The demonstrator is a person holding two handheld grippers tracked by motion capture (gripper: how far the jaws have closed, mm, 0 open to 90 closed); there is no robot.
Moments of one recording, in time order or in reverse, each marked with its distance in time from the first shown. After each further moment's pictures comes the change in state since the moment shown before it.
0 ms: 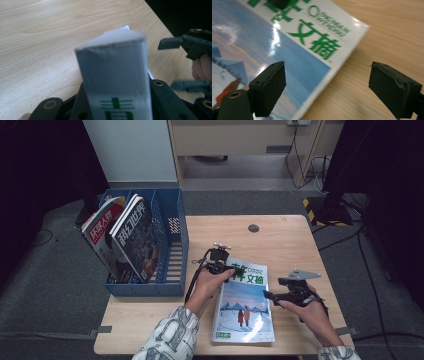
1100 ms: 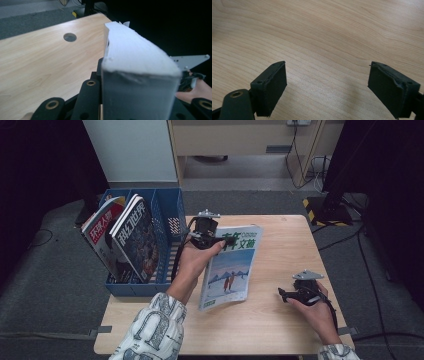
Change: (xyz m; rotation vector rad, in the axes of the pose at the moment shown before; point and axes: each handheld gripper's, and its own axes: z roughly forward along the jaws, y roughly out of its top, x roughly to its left) left arm -0.048 0.069 -0.114 -0.200 0.120 0.164; right arm -0.031 -0.019 0.004 0.128 -0.320 -0.028
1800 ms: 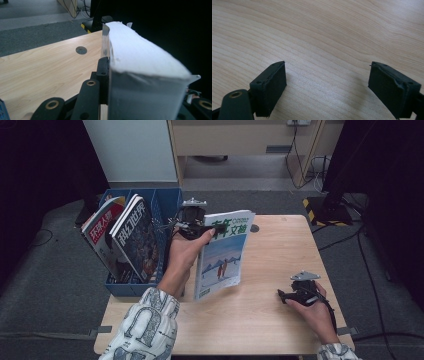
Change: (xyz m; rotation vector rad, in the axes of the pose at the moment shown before) left arm 0.010 0.017 -0.032 -0.087 0.045 -0.034; right arm 0.002 -0.004 0.008 0.046 -0.011 -0.020
